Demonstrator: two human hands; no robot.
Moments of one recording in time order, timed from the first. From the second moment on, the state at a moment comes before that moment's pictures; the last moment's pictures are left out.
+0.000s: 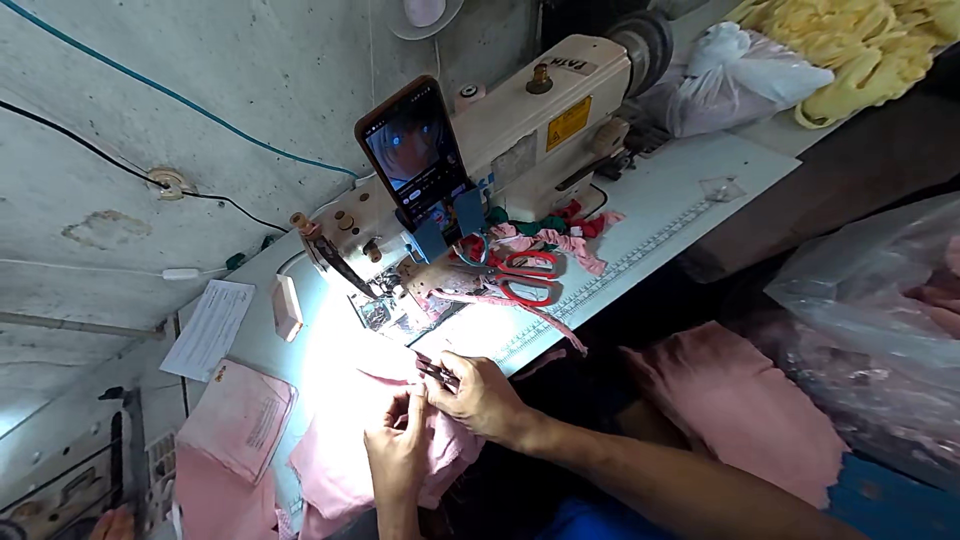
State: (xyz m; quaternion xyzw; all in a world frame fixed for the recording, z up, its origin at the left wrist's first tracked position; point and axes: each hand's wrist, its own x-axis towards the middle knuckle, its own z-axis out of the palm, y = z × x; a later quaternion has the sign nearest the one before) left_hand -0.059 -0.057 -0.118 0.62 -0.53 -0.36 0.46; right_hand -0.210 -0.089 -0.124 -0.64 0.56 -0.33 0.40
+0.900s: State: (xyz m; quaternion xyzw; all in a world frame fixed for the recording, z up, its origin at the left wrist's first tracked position) left_hand -0.054 -0.059 -0.114 0.63 -0.53 -0.36 0.43; right_hand -0.217 -0.084 -0.115 -0.66 0.54 -0.33 0.40
